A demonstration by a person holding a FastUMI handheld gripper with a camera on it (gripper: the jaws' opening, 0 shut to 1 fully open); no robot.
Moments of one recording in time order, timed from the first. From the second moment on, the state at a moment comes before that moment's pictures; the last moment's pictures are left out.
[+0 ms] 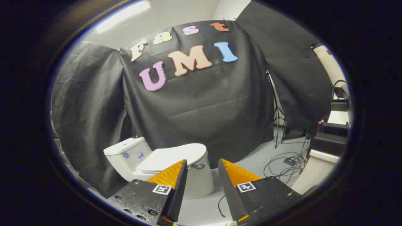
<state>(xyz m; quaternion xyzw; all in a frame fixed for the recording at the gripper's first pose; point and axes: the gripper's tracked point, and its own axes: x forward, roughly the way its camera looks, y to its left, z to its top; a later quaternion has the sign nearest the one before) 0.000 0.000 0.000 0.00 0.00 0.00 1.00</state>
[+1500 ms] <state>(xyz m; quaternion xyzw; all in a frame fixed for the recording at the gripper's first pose) 0.002 -0.018 -0.006 0.02 0.01 -0.02 1.00</state>
